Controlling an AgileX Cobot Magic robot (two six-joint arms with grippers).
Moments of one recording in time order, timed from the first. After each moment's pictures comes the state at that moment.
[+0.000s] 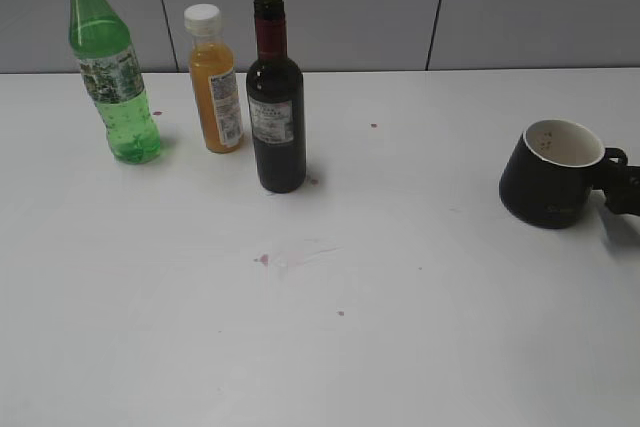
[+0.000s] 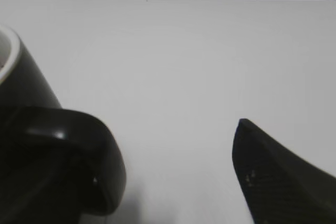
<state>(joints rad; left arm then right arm) -0.03 -0.01 -0.51 -0.10 1.05 0.09 -0.36 2.17 -0.62 -0.57 -1.21 0.12</state>
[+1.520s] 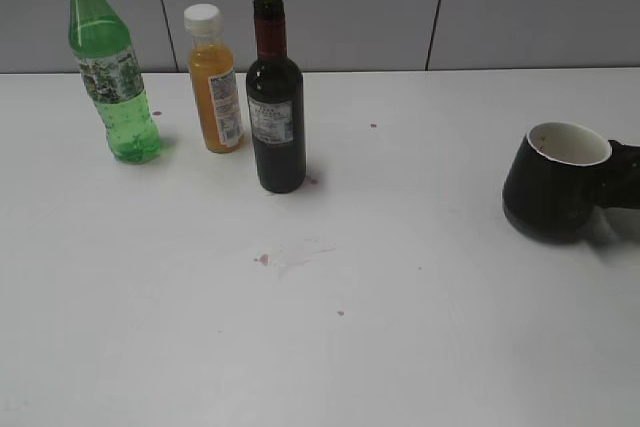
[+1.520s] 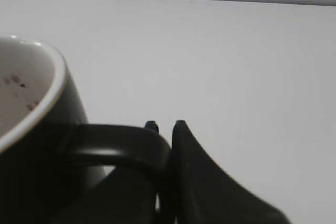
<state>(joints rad) -0.03 -0.01 -0.51 -0.10 1.05 0.09 -0.35 2.17 -0.71 -0.79 -1.16 0.21</state>
